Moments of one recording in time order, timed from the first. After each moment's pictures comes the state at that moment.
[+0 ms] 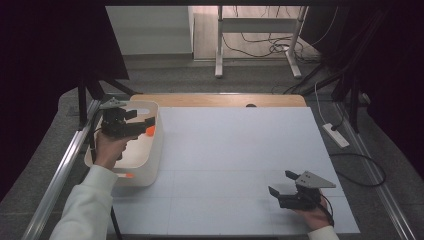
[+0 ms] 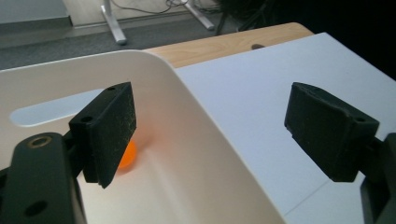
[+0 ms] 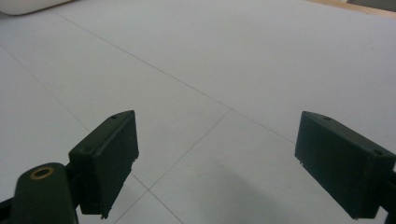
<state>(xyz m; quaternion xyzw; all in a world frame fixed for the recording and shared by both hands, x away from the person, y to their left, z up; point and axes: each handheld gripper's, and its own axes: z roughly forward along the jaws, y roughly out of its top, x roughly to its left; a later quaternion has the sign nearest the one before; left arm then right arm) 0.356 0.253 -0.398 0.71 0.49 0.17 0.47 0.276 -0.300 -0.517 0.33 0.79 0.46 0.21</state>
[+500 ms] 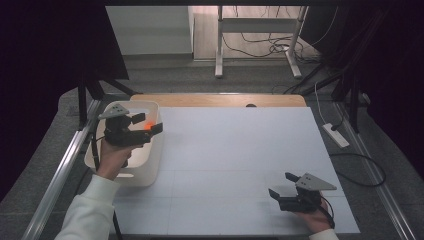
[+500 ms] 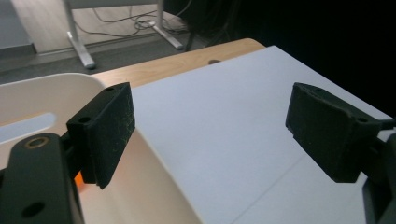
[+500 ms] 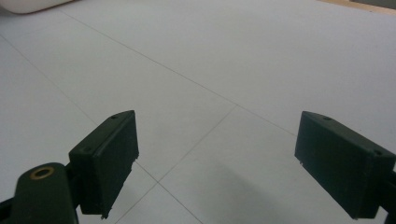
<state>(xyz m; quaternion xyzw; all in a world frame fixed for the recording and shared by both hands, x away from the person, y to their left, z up) 0.321 0.227 -0.388 0.72 0.43 0.16 0.52 0.269 -0.300 -0.517 0.33 0.80 0.46 0.20</state>
